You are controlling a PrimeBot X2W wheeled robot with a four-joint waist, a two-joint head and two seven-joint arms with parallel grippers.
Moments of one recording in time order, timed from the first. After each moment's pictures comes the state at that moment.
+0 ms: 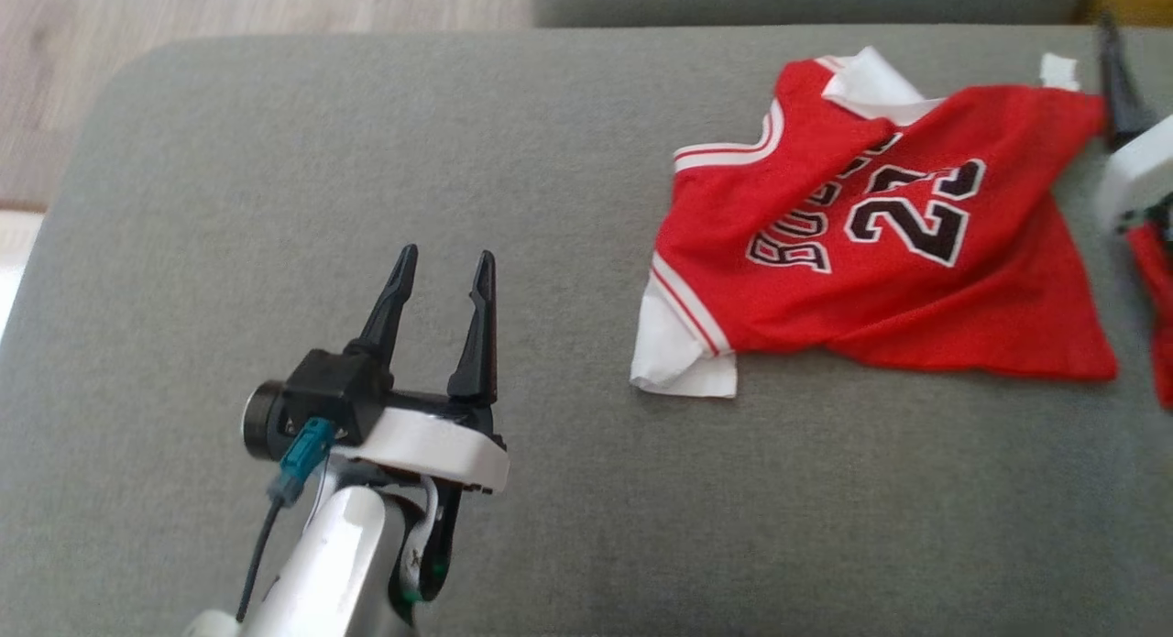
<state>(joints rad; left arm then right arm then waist) -0.21 0.05 -0.40 0.14 -0.26 0.13 -0.26 -0.79 -0.44 0.16 0.76 0.01 0.12 -0.10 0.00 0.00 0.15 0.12</state>
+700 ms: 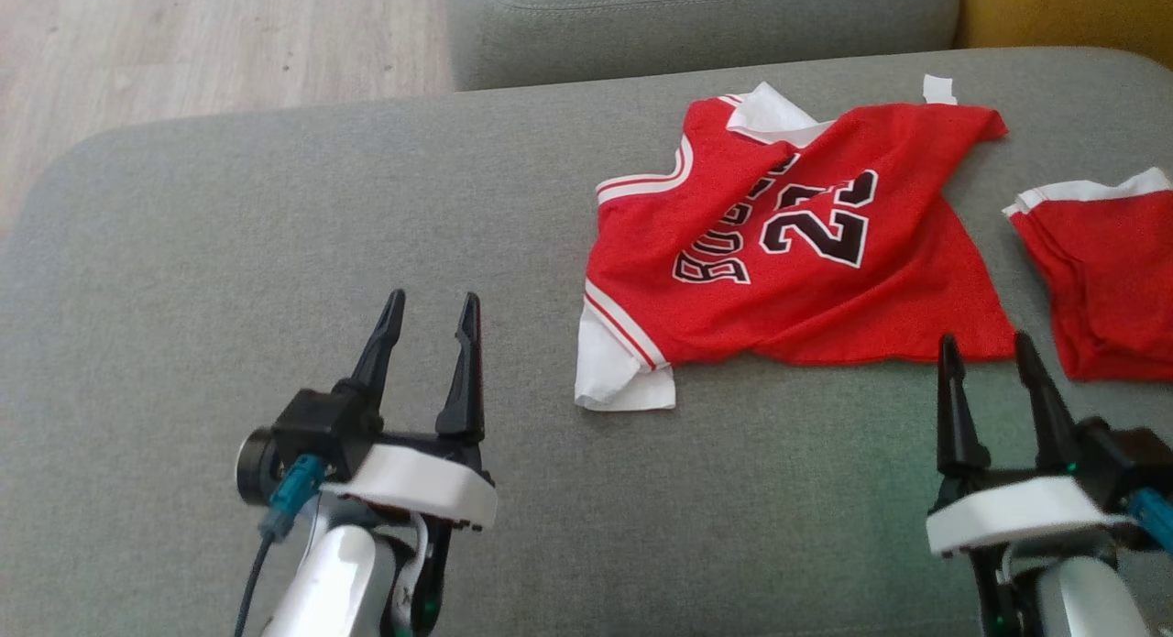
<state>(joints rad) -0.13 0.05 -0.38 0.13 -0.26 0.13 -0.26 -0.02 -0.05 -0.06 0.18 0.14 0.12 -0.18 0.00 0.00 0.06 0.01</state>
